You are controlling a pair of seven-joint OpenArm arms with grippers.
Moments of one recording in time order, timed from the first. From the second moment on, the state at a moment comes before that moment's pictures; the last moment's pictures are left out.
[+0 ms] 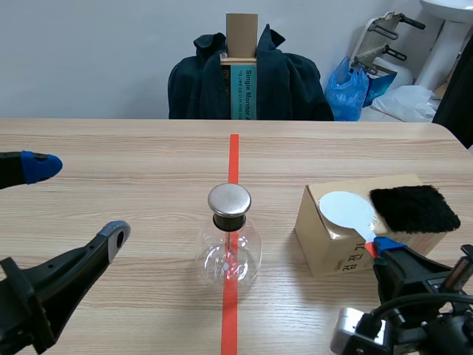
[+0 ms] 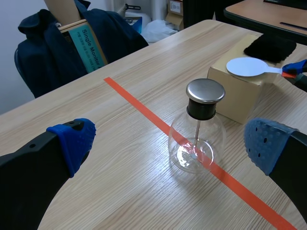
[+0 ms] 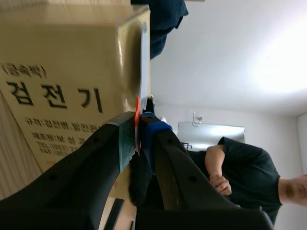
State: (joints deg) left arm 47.7 -32.3 -8.6 119.9 -13.5 -26.4 -14.8; right arm -31.9 25.1 -13.0 82.6 -71.7 -38.4 3.7
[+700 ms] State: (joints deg) left arm 47.7 -32.3 -8.6 119.9 -13.3 -26.4 -11.6; right arm -32.5 32.3 9.6 113.6 -64.5 -38.4 5.7
